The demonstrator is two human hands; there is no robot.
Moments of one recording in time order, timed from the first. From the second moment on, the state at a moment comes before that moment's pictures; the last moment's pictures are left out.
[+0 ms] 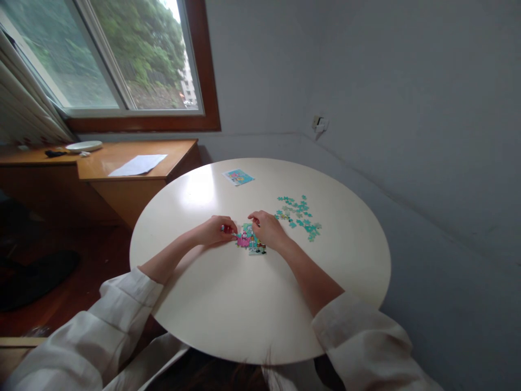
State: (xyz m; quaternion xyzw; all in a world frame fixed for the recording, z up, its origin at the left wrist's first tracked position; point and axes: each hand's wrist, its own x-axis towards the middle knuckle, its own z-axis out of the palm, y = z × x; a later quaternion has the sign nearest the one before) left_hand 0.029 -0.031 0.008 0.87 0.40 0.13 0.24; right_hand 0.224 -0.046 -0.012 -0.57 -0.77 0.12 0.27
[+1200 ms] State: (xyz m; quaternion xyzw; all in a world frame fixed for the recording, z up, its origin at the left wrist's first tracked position) left_hand 0.012 -0.022 0.016 0.88 0.40 0.10 0.24; right_hand 0.287 -0.052 0.019 -0.55 -0.78 0.27 0.09
